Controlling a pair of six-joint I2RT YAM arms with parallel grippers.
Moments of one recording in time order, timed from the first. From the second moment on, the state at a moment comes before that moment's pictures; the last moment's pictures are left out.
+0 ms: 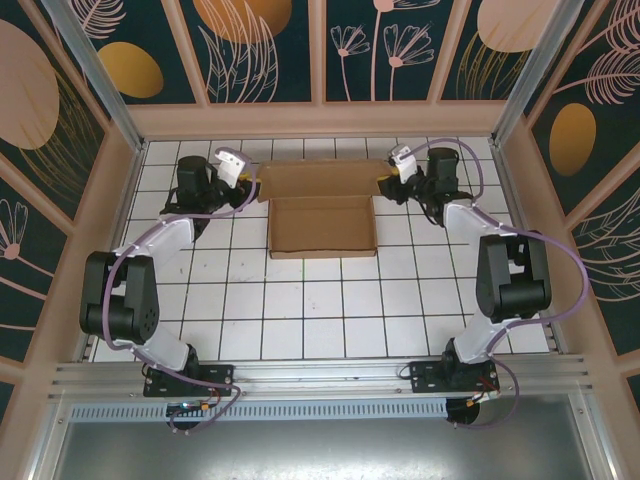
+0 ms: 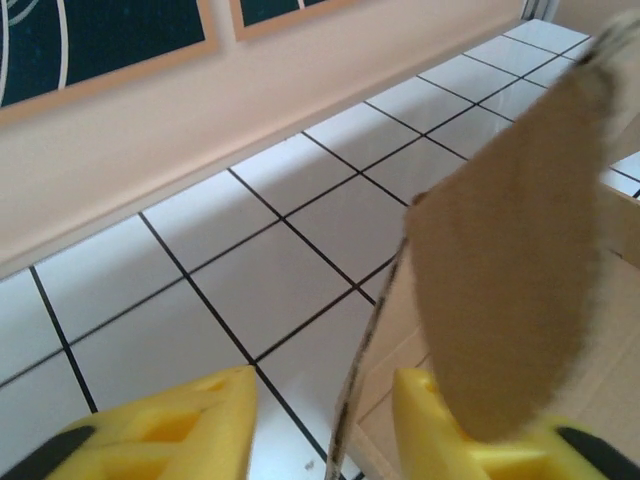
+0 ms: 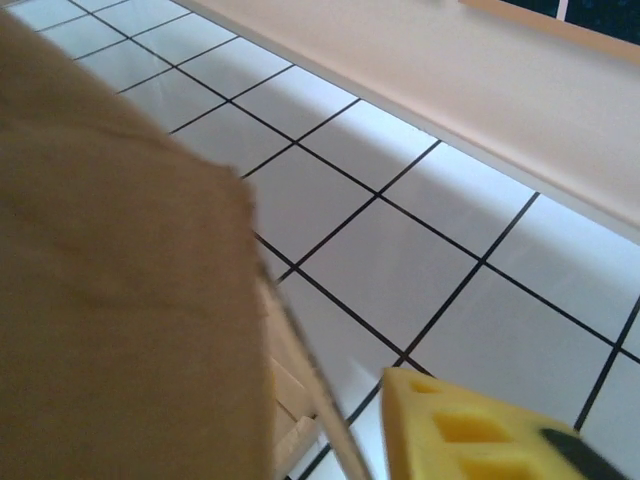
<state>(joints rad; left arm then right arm) -0.13 1.60 0.99 0.18 0.52 0.24 0.16 1.69 1.08 0.08 -0.55 -0.35</state>
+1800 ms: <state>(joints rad) -0.26 1.41 0.64 0.47 0.44 -0.12 0.61 1.58 0.74 0.52 0.43 0.39</state>
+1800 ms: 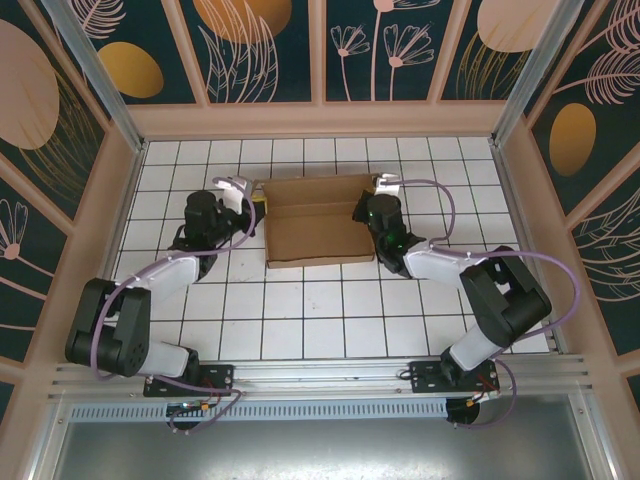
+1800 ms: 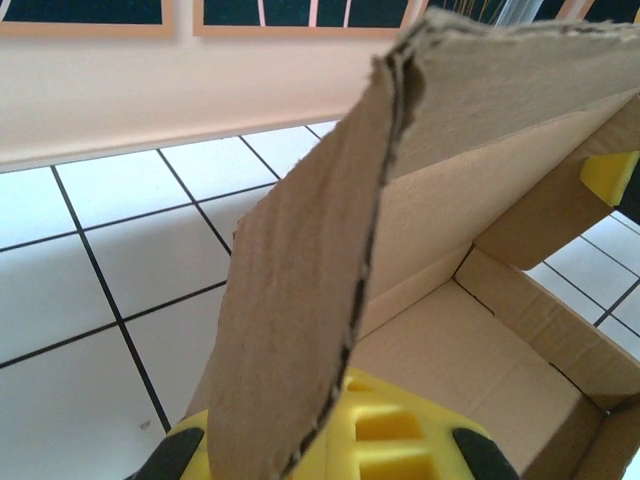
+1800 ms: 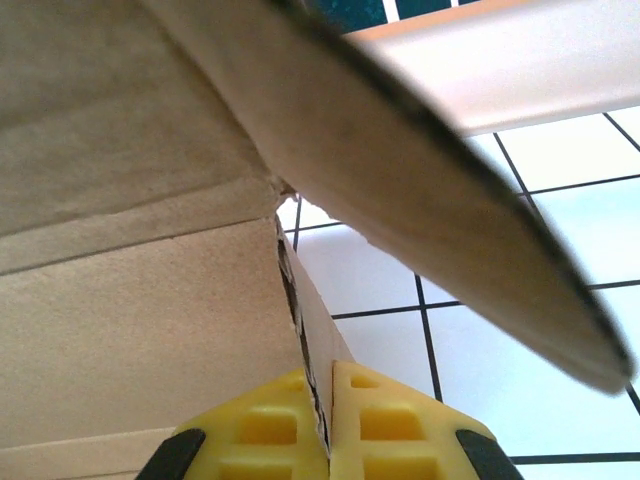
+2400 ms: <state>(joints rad) -0.30 1.33 0.49 0.53 0.35 -0.22 0.65 1.56 0.60 0.72 0.46 0.45</state>
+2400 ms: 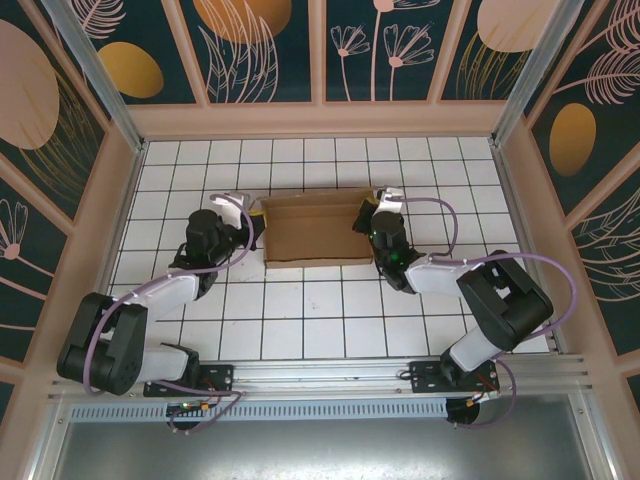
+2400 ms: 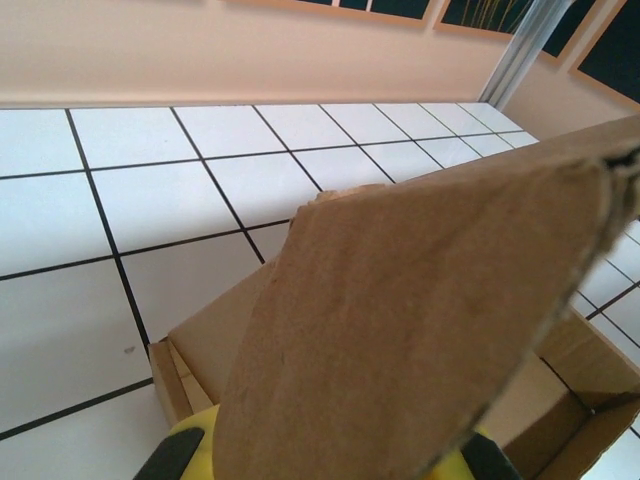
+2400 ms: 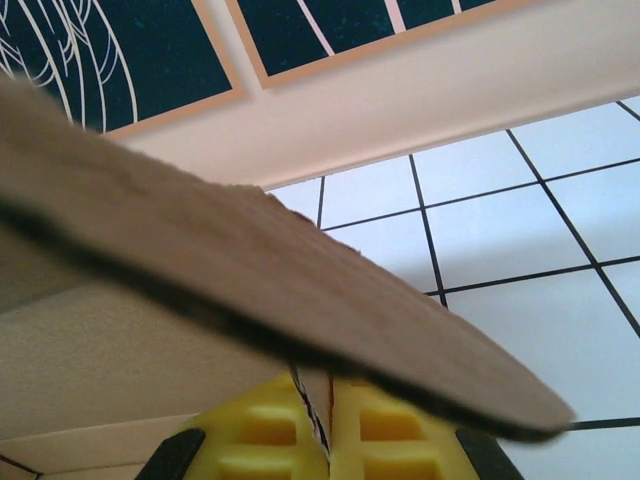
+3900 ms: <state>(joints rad) -0.39 1.32 0.38 0.45 0.22 -0.28 0.73 0.62 0.21 0.47 0.26 0.39</state>
